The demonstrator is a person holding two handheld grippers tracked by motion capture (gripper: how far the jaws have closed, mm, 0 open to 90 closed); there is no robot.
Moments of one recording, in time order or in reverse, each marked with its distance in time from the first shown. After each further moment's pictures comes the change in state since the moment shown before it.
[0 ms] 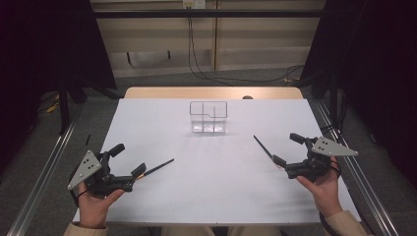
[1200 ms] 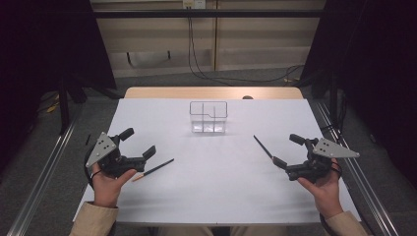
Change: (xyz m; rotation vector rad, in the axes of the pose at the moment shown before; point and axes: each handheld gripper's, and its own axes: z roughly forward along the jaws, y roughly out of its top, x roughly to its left) left arm 0.015 0.012 0.047 0.018 0.020 0.053; right arm 0.003 0.000 -0.003 -0.014 0.021 0.001
